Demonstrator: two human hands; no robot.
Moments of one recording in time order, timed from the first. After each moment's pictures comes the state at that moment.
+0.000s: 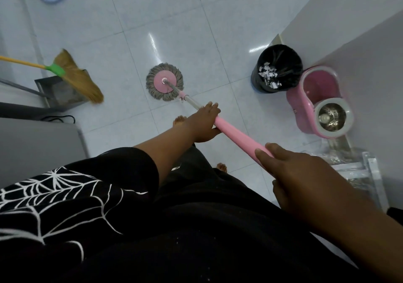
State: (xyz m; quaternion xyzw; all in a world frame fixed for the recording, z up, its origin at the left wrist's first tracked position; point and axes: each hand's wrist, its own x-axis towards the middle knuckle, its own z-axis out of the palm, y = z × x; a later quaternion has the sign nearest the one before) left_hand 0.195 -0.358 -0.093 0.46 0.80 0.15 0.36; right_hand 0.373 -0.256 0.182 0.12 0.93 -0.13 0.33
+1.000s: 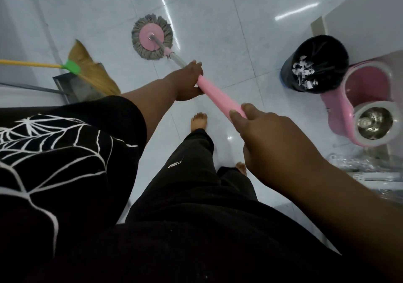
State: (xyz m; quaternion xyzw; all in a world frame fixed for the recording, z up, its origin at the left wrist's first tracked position) left_hand -0.054 -0.331 -0.112 0.43 0.82 0.05 0.39; right_hand 0.158 -0.225 0.112 0.09 0.94 -0.17 0.29
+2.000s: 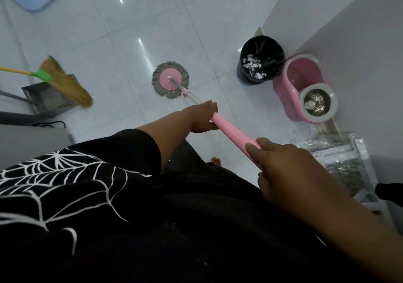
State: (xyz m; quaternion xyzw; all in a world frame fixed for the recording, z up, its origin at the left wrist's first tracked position) left_hand 0.229 -0.326 -0.071 0.53 0.74 0.08 0.41; right_hand 0.433 -0.268 0.182 0.17 0.93 -0.13 0.30
